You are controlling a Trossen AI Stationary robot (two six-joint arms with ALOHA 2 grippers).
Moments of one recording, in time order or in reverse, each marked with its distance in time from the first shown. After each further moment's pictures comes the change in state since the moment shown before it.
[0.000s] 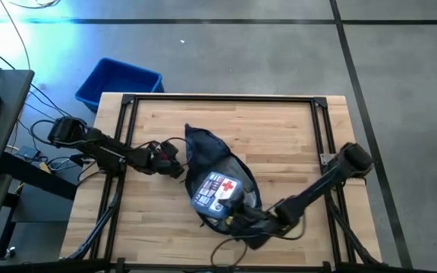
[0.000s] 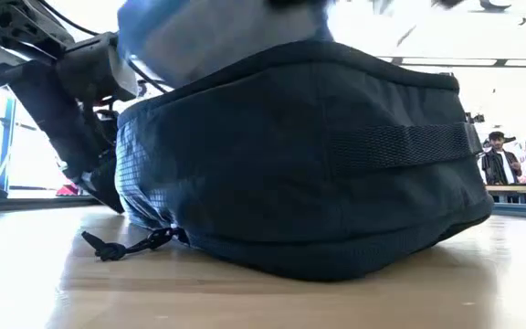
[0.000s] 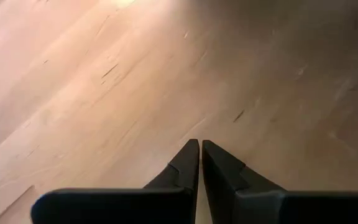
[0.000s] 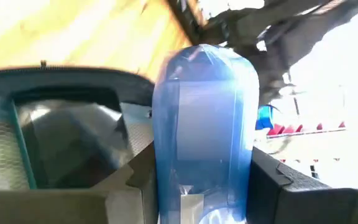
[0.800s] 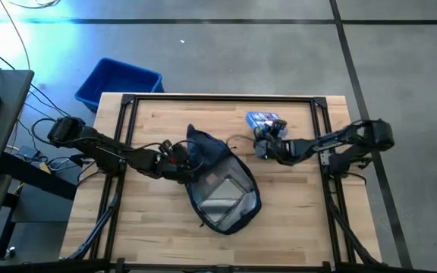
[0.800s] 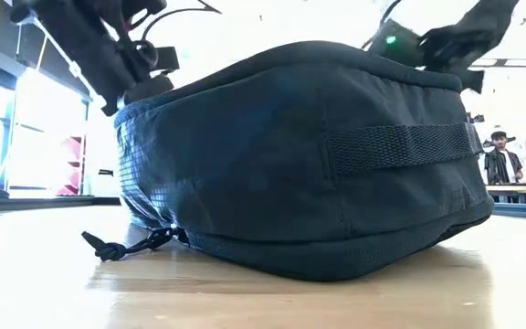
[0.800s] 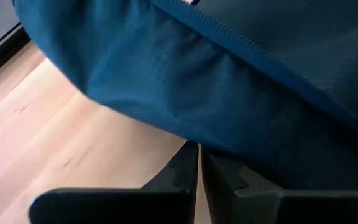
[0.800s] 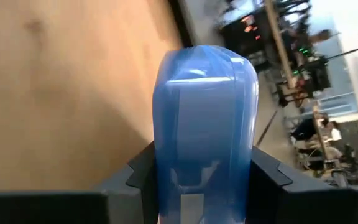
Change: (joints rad) left arm -0.111 -0.001 0.321 -0.164 -0.048 0.123; right arm -0.716 -0.310 -0.745 0.270 0.062 0.269
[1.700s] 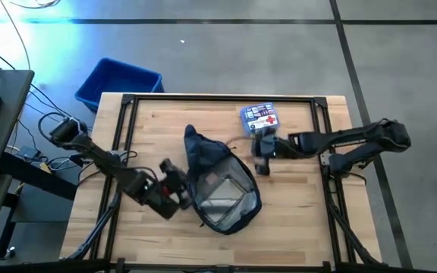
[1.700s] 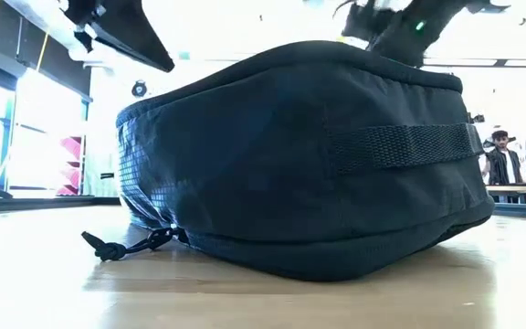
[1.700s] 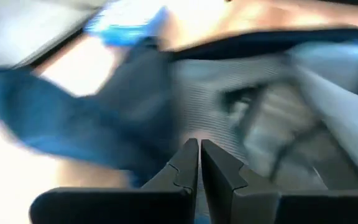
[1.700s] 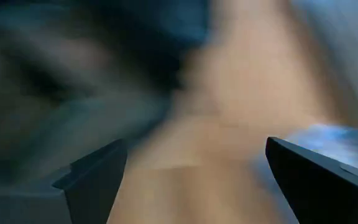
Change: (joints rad) left arm -0.357 0.058 0.205 -0.013 -0.191 -0.064; right arm 0.150 -0.213 0.274 -0.438 -0.766 0.307
